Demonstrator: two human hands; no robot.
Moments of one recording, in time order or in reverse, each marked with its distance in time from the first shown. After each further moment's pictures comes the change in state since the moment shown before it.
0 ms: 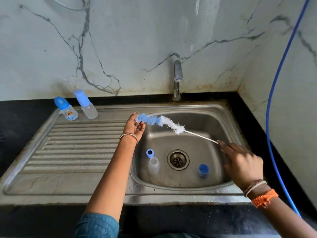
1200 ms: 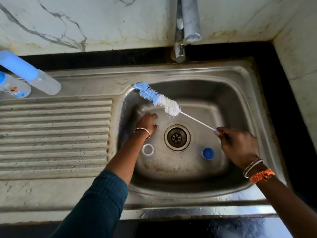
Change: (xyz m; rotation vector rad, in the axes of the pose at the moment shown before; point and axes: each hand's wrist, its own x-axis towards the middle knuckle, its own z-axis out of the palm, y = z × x) left_hand 0.157 -0.133 -0.041 1.884 -0.351 0.320; right_hand 0.050 0.032 0.132 0.214 -0.342 0.204
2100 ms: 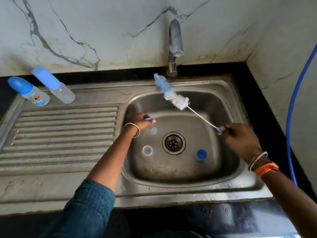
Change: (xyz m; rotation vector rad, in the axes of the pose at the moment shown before) left_hand -0.051 0.029 -0.078 -0.458 0.023 -0.102; right_hand -0.016 -0.005 -0.063 0.167 -0.119 0.180
